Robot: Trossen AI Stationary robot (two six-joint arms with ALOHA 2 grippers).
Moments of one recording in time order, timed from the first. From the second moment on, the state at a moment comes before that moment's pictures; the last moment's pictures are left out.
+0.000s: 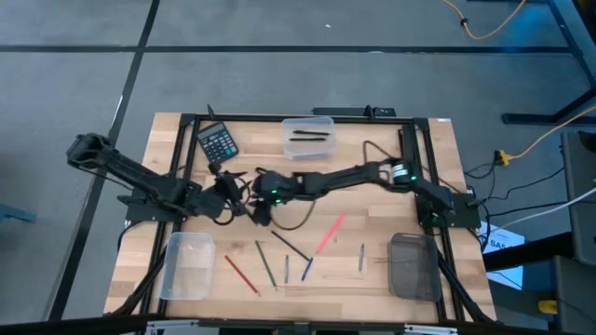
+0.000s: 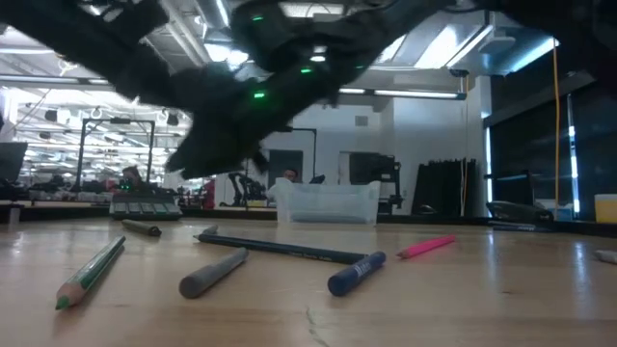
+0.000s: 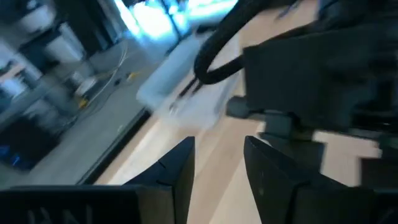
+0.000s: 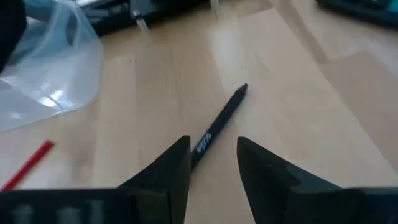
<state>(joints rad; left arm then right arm) -0.35 0.98 0.44 -0.12 -1.00 -0.23 0.00 2.34 1.74 -0.03 0.00 0.30</state>
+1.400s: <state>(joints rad) -0.47 0.89 0.44 -0.28 -1.14 -0.38 0.11 2.65 2.08 -0.06 0.00 -0.09</state>
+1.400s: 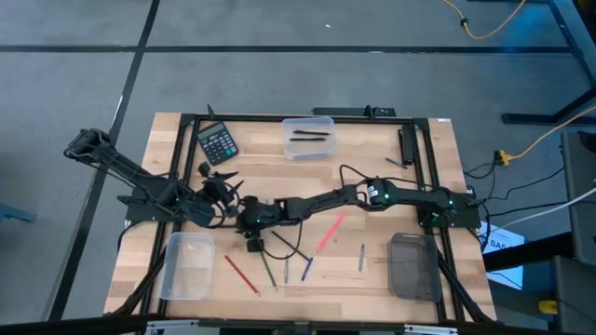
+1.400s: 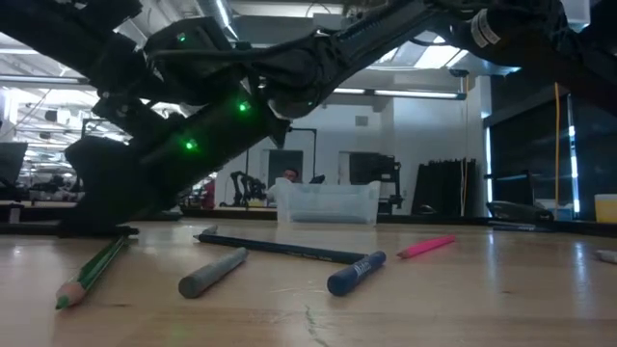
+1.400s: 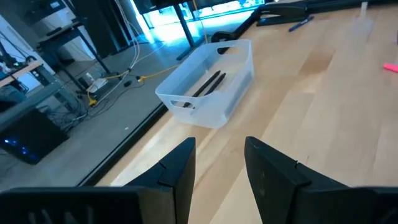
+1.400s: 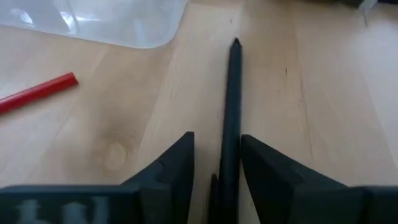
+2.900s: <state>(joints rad) -0.47 0.89 0.44 -0.35 -1.11 -0.45 -0.14 2.54 2.15 -0.65 -0.24 -0.09</state>
